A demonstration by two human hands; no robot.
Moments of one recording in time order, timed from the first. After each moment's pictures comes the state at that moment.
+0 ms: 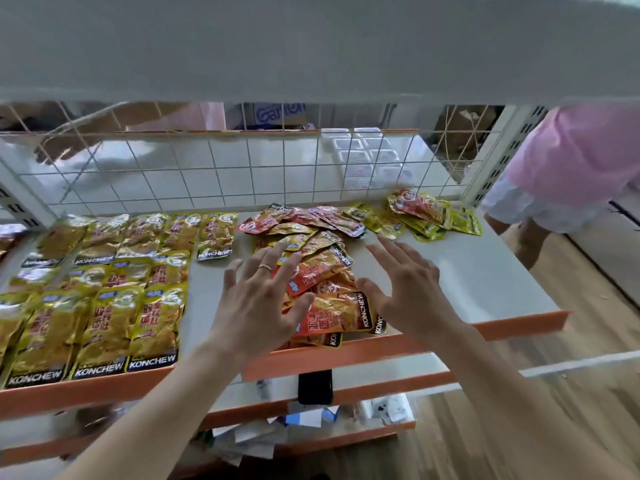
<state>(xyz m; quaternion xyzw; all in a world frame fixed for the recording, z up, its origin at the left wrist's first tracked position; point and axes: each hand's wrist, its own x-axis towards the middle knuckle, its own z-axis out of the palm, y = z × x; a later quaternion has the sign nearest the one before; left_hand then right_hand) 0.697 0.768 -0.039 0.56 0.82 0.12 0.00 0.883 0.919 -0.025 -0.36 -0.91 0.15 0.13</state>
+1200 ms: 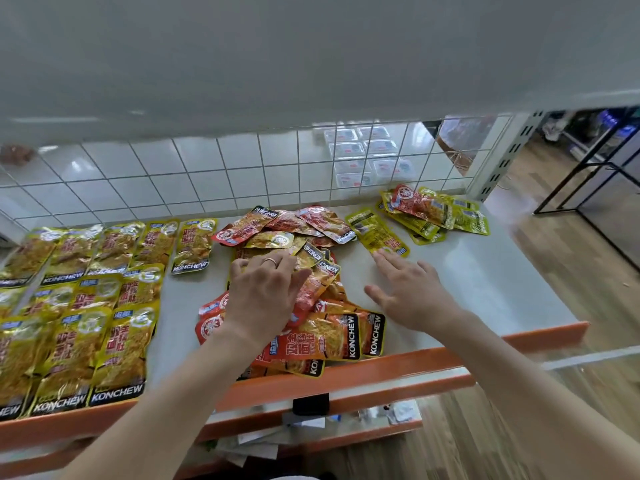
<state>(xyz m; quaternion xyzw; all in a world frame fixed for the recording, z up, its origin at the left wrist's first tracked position) 0.696 0.839 -0.060 0.54 0.83 0.12 -0.05 0.884 0.995 -0.063 -0.37 -0.92 0.13 -0.05</state>
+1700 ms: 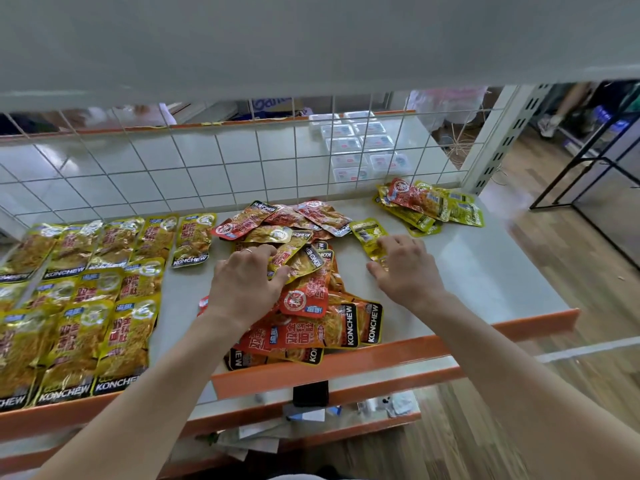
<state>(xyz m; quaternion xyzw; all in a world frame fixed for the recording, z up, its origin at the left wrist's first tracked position) 0.686 0.830 -0.042 0.46 0.86 0.19 0.03 0.872 0.998 -0.063 -0.46 -0.88 0.13 0.05</state>
